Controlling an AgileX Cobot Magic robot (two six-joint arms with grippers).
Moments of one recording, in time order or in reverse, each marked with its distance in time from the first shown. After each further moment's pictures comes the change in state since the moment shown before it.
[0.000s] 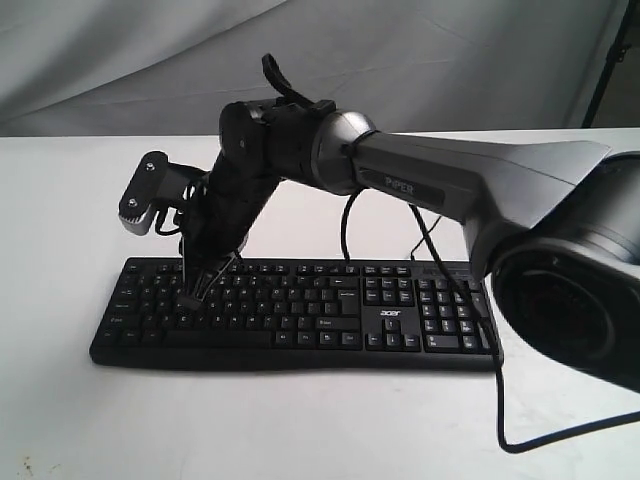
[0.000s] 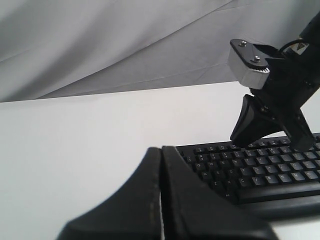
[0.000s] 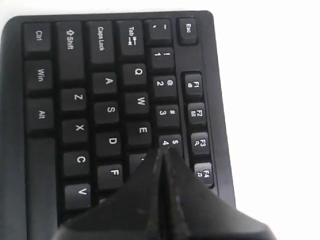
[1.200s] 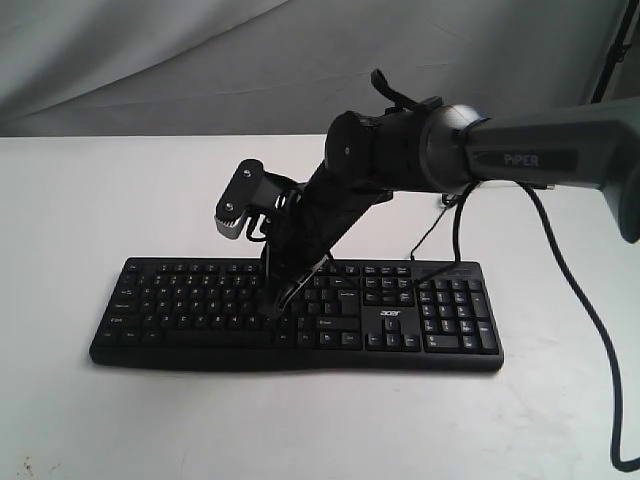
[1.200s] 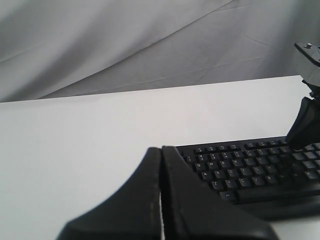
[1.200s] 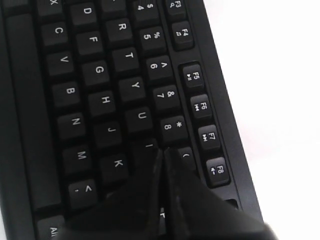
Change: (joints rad) left arm 0.000 0.000 0.000 0.000 0.000 0.000; right arm -0.125 -0.219 0.467 0.141 -0.203 -0.133
